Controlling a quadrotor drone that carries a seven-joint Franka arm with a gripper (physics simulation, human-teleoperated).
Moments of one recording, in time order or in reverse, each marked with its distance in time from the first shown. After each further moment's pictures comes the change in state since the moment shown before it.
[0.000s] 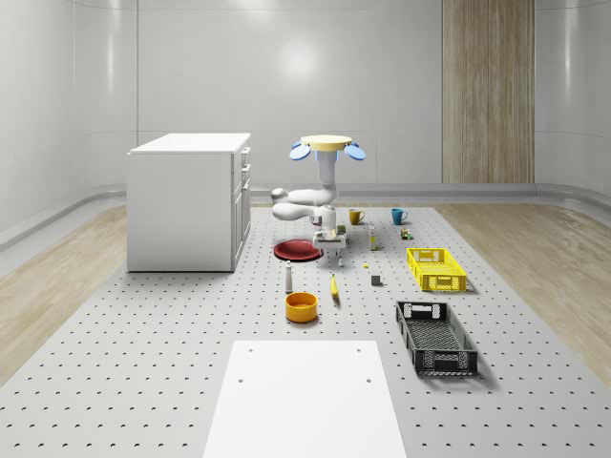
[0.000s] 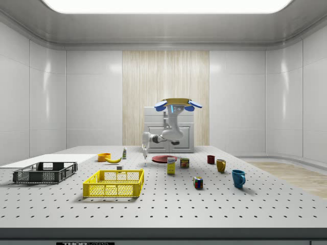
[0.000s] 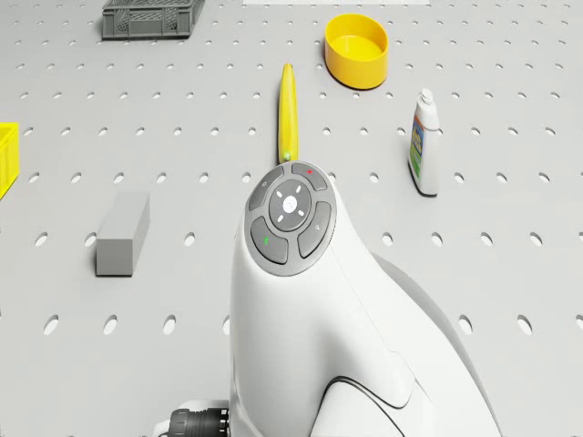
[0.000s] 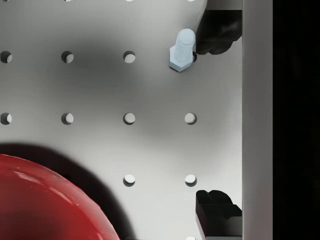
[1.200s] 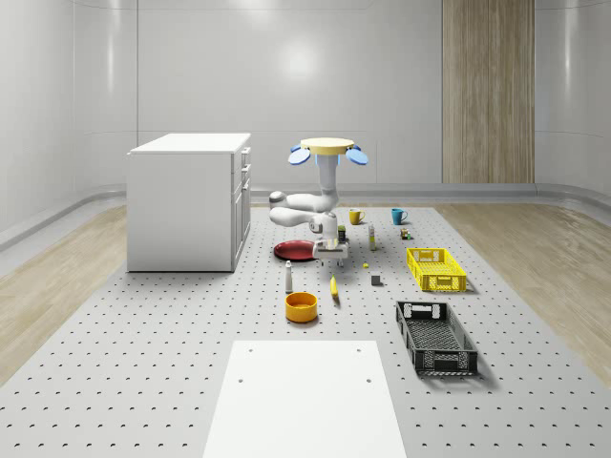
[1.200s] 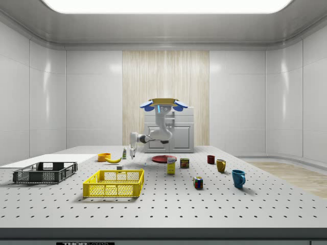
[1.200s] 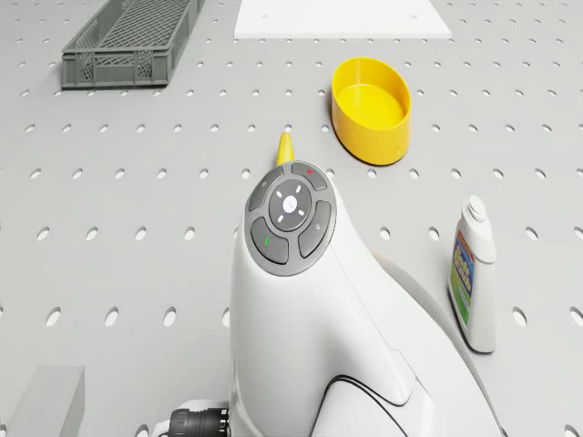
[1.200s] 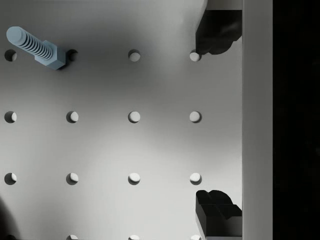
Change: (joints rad) arm -0.012 -0.052 0.009 0.002 0.022 0.048 0.010
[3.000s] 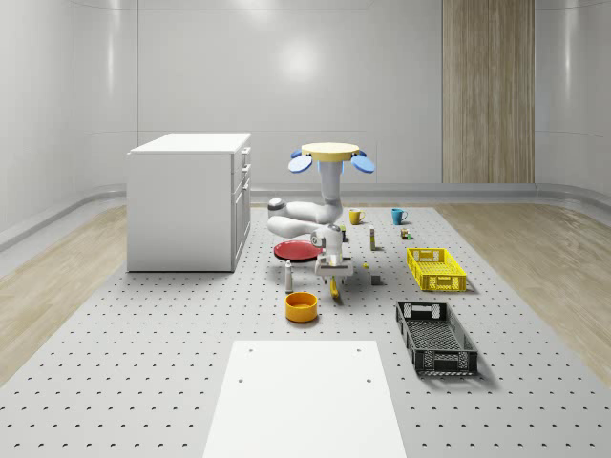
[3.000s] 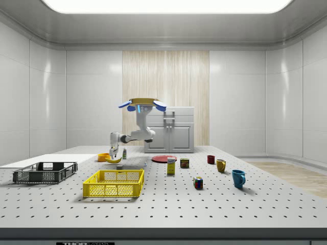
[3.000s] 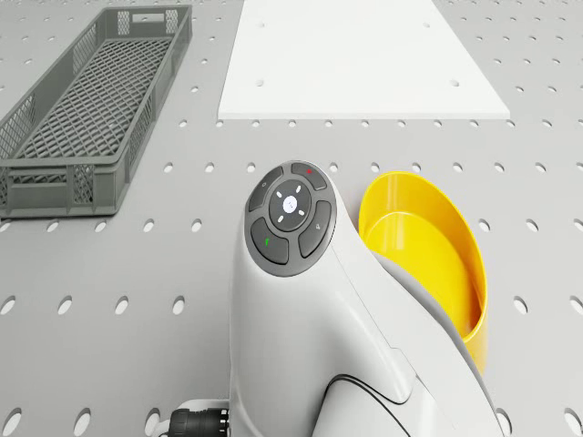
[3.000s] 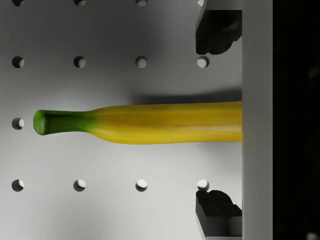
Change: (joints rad) arm -0.011 -0.052 0.008 0.002 0.021 0.049 0.009
